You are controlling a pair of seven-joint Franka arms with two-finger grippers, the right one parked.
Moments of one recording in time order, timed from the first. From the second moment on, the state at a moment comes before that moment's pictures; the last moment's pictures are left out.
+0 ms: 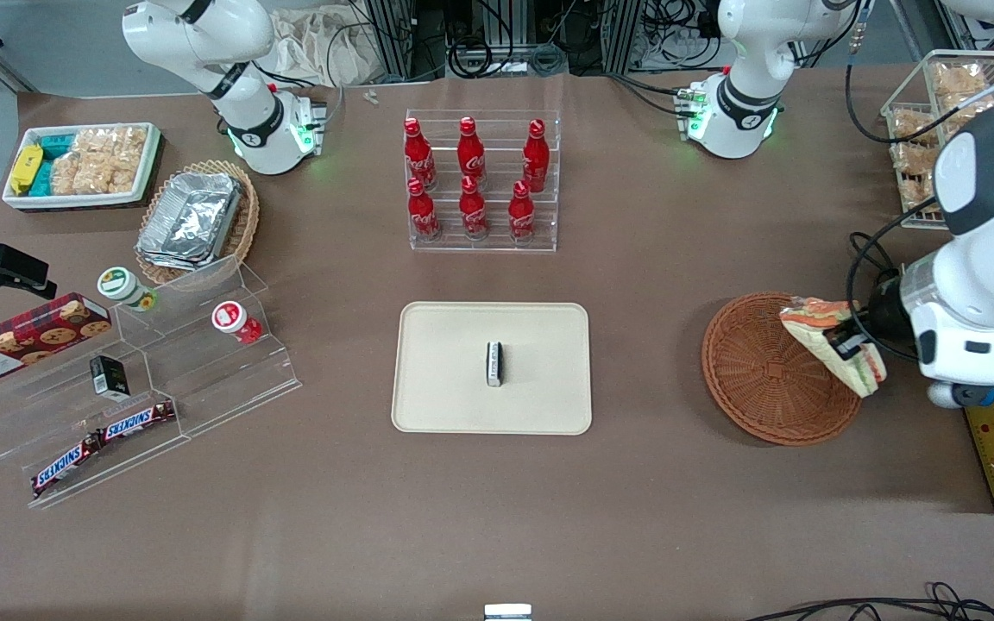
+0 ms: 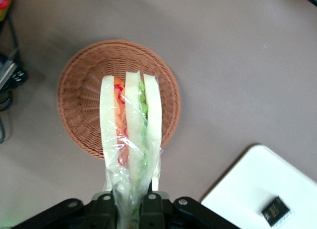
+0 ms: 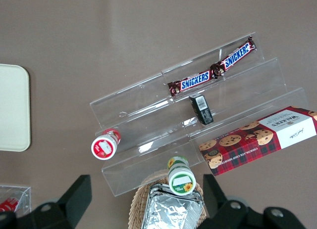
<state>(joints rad) 0.05 0.29 -0.25 -1.43 0.04 1.65 -0.72</state>
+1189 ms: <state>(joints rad) -0.32 0.72 -0.34 -1.45 0.14 2.08 -0.59</state>
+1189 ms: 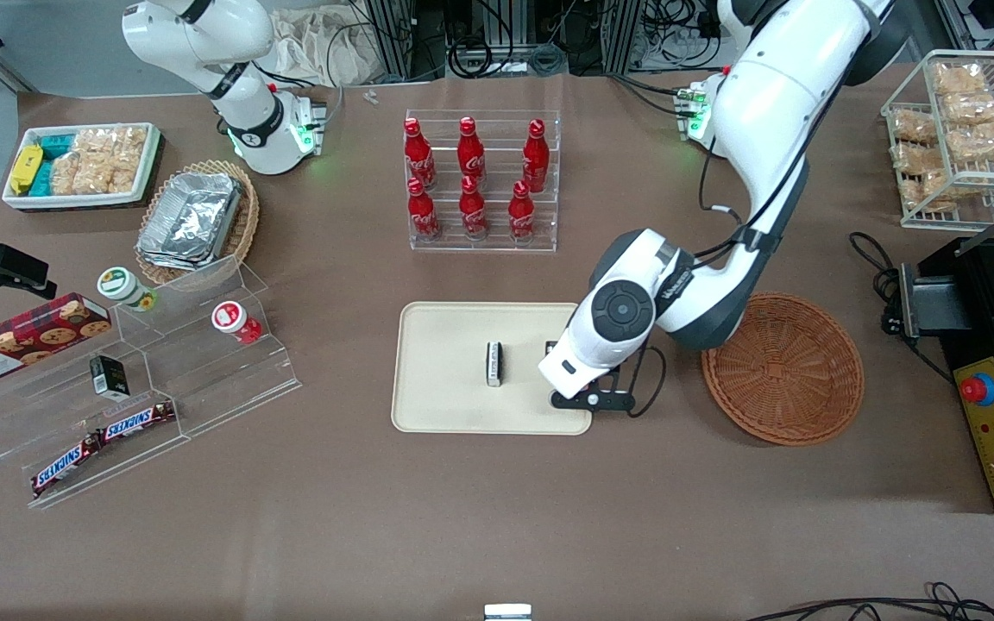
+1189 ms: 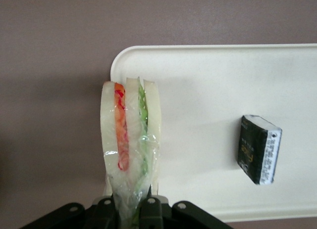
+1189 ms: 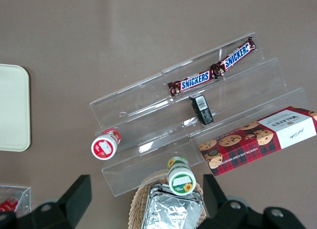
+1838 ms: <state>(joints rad) -0.34 0.78 -0.34 -1.49 0.16 2.14 -0.59</state>
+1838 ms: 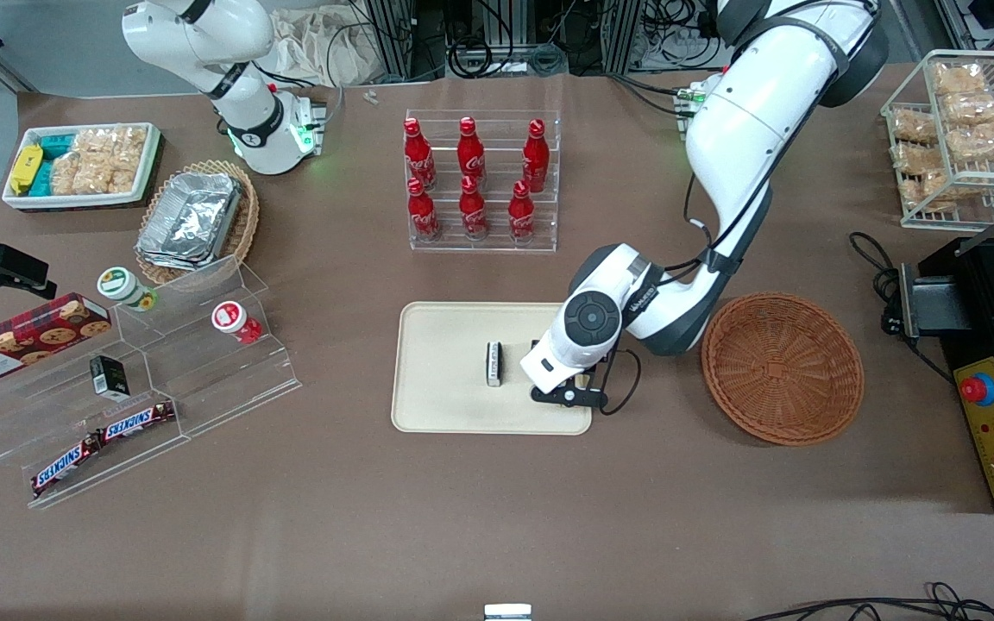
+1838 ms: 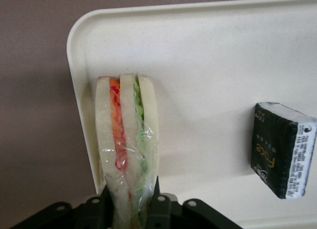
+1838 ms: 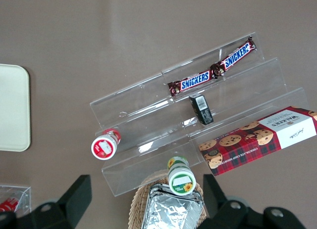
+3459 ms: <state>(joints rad) 0.07 0.23 -0.32 -1.44 0.16 1.69 -0.19</state>
